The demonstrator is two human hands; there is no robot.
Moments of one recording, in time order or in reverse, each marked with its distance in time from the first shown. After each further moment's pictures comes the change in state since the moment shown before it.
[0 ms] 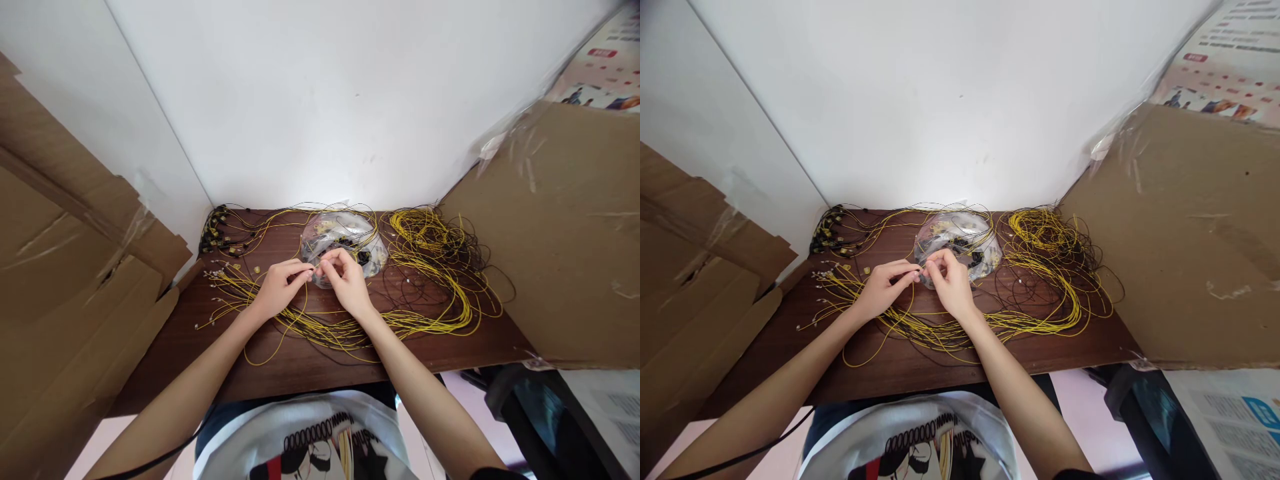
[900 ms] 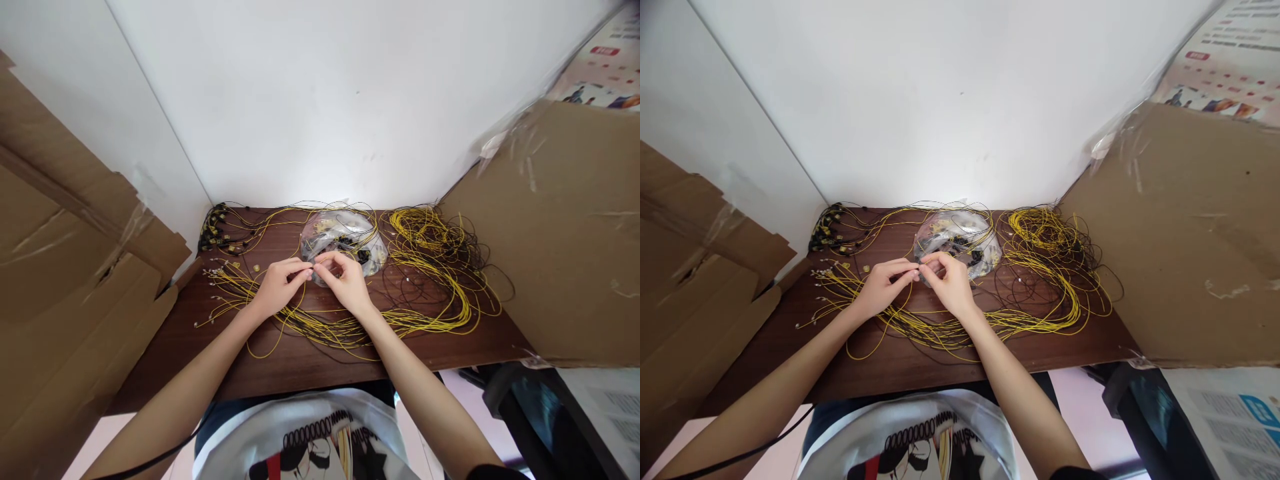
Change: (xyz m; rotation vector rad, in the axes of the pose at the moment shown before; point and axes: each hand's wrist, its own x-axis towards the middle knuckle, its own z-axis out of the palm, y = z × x) left_hand 0.000 -0.001 0.001 -0.006 0.012 0.011; right_hand 0.001 -0.002 -0.002 -0.095 -0.026 -0.018
